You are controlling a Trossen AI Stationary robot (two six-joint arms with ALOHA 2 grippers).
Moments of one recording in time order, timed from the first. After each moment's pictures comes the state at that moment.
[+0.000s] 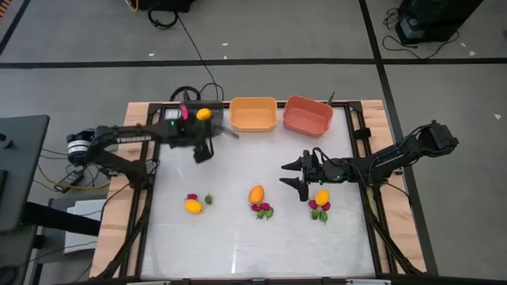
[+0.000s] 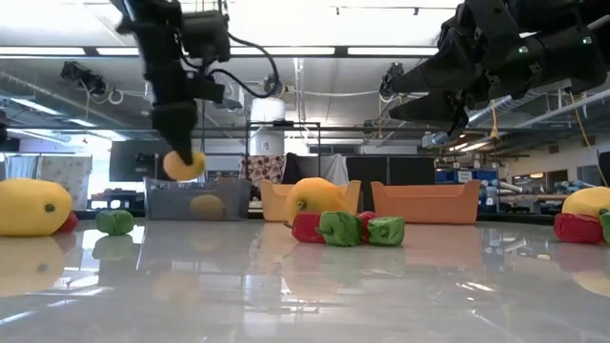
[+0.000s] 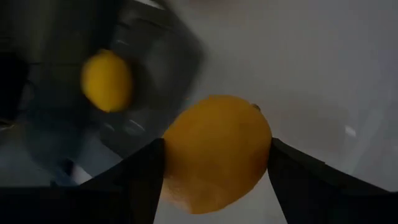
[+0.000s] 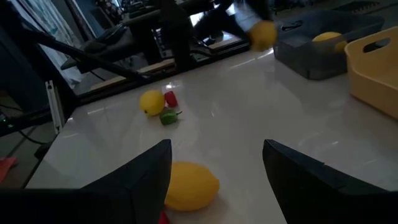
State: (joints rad) left arm 0.34 1.31 0.93 -0.82 -0.42 0.03; right arm 0.18 1.24 0.35 0.65 0.30 0.37
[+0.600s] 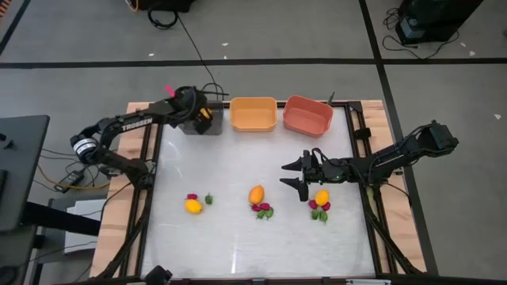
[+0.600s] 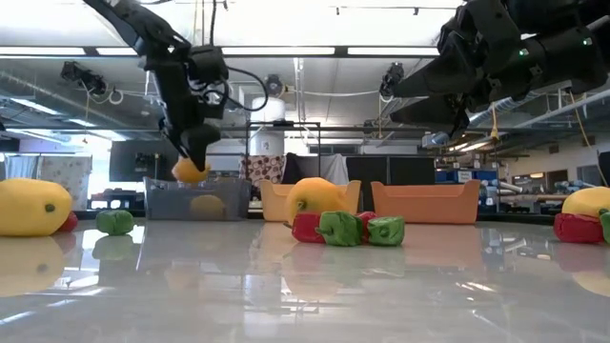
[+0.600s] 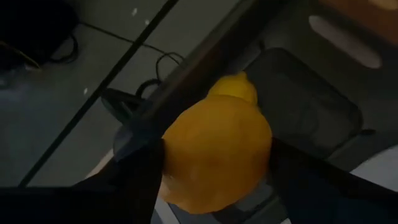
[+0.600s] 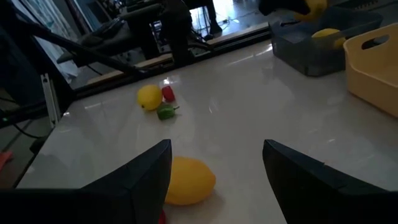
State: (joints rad) left arm 0.71 1.38 0.93 -0.55 -0.42 0.08; right arm 0.18 1.24 0.35 0.63 0.30 0.36
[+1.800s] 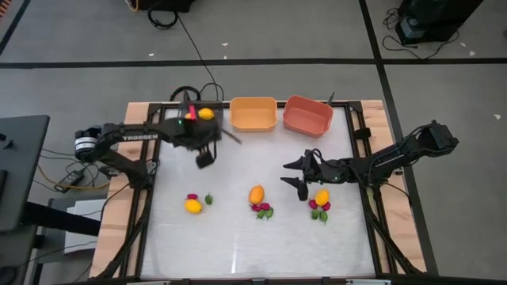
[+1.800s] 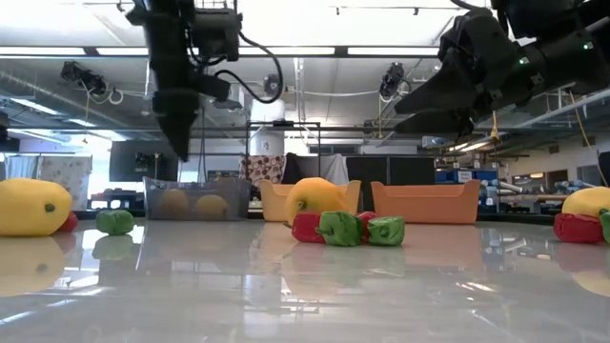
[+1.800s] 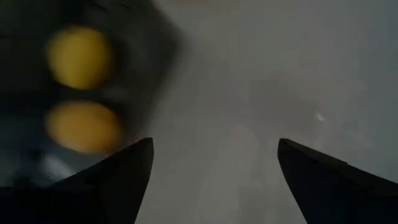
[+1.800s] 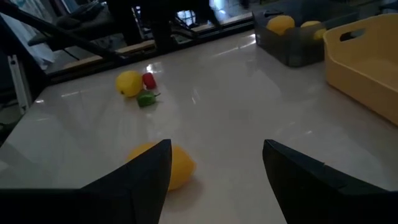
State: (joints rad) left arm 0.26 1.39 1.04 -1.00 -0.28 -0.12; right arm 0.18 1.24 0.35 0.56 0.35 0.34
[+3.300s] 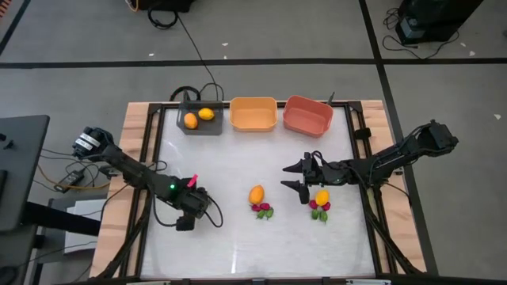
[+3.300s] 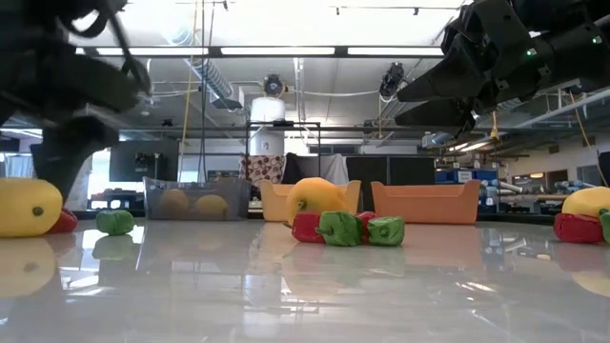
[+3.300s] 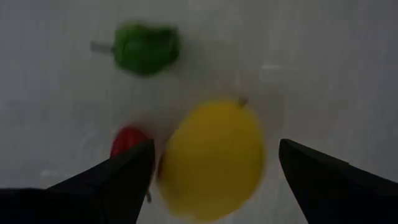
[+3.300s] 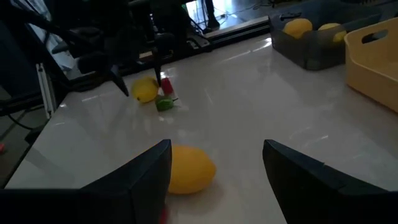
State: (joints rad) left arm -0.48 1.40 0.76 -0.76 -0.01 -0.54; right arm 0.21 1.24 0.35 0.60 0.34 0.36
